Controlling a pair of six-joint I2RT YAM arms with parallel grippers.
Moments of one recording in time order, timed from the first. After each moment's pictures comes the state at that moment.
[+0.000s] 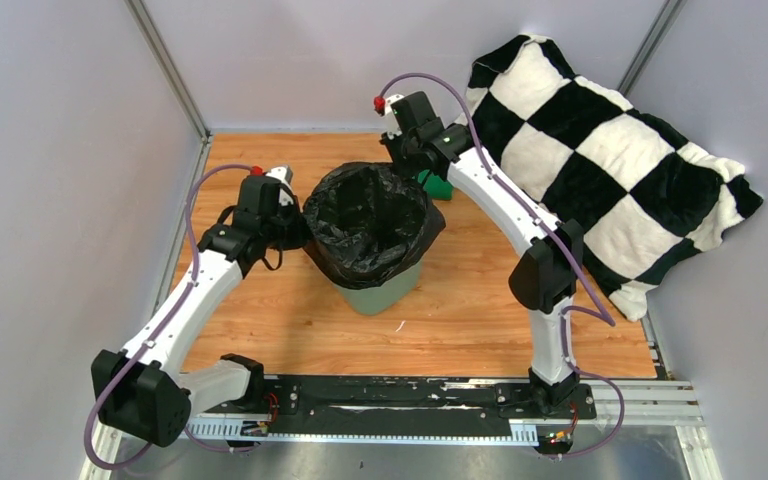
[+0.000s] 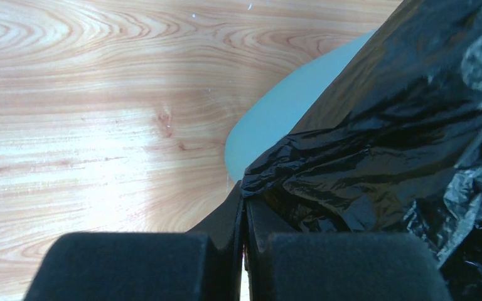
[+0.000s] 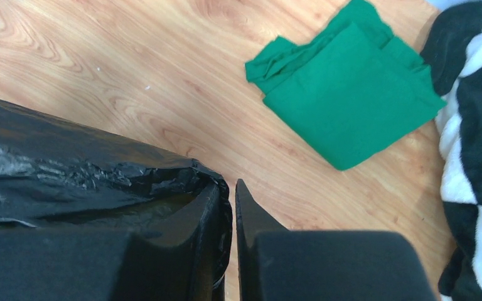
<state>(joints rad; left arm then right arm) -0.30 1.13 0.98 -0.57 0.04 -0.39 0.63 2.02 2.11 -0.80 0.07 -0.02</state>
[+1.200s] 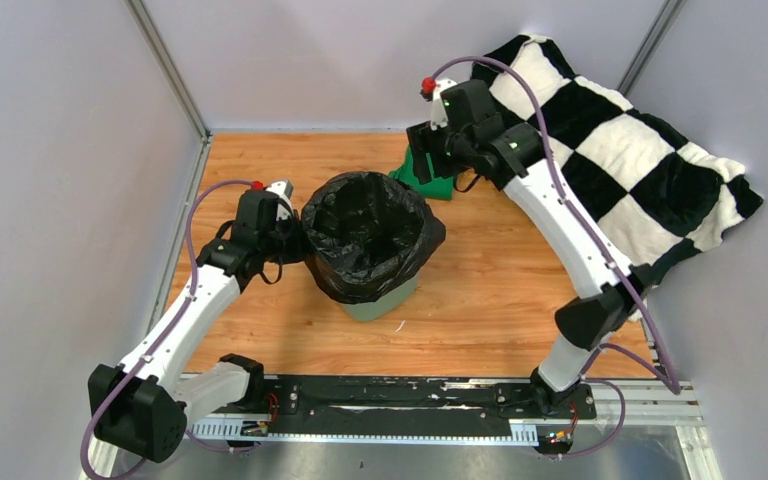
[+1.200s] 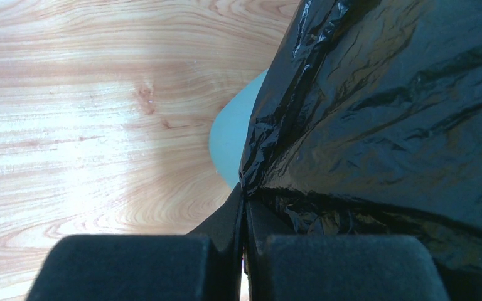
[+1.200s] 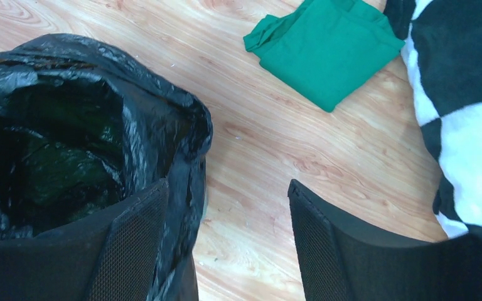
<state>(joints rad) -0.30 1.05 0.86 -0.55 0.11 -0.42 0.60 1.73 2.03 -0.96 0.04 0.10</state>
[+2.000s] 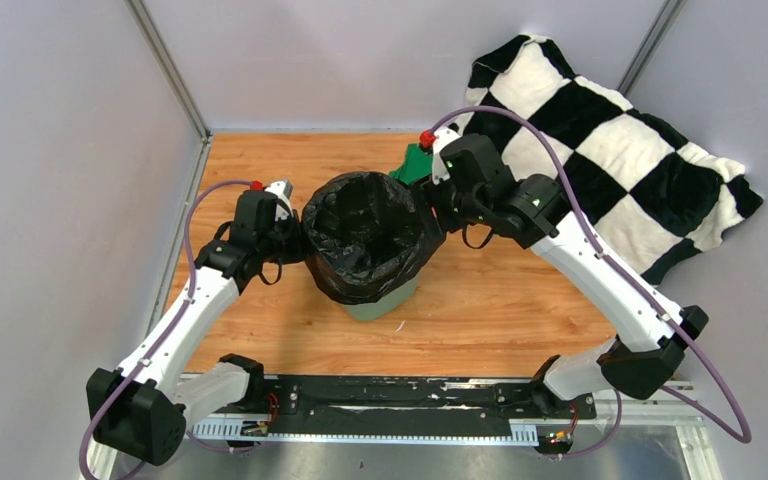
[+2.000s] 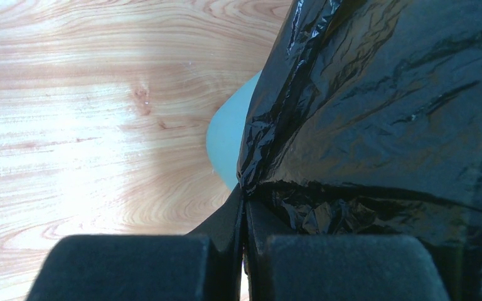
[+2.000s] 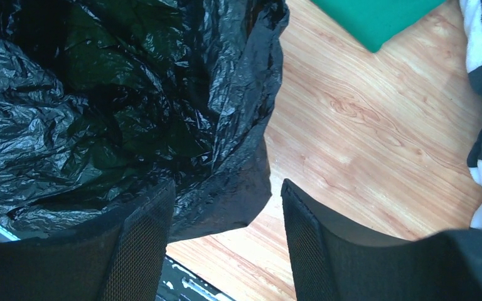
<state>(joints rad) -0.30 1.04 0.86 -0.55 0.12 -0.42 0.80 1.39 1.70 -1.01 0.13 0.17</state>
